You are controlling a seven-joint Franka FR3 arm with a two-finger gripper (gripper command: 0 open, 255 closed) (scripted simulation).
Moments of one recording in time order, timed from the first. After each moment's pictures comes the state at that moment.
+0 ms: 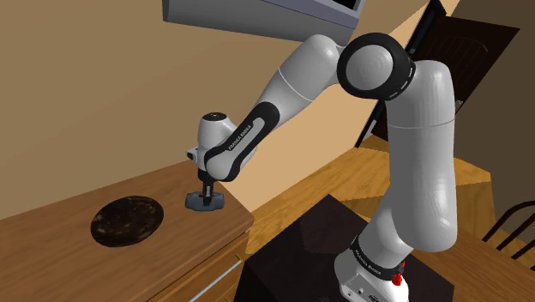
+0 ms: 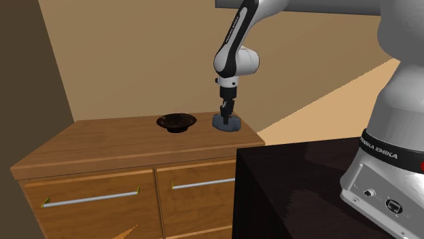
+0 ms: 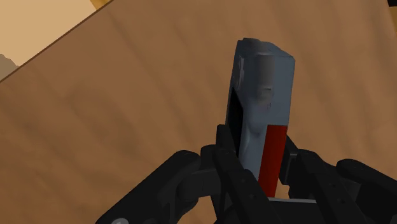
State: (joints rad) arm 0.28 0.51 0.09 -2.17 -0.08 2.68 -0.55
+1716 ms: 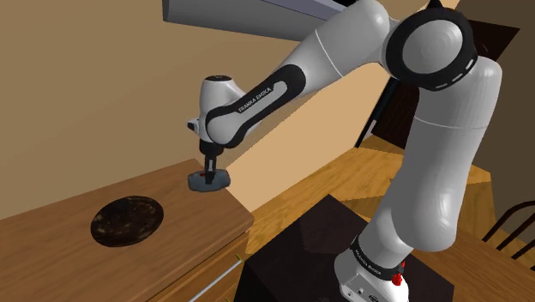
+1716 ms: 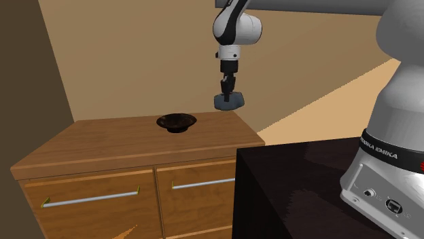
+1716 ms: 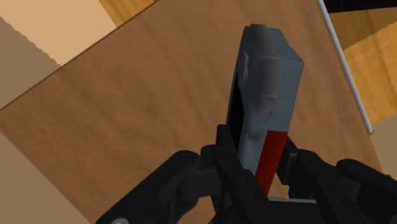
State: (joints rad) arm 0.26 0.27 0.12 -2.19 -0.04 2.45 -0.58
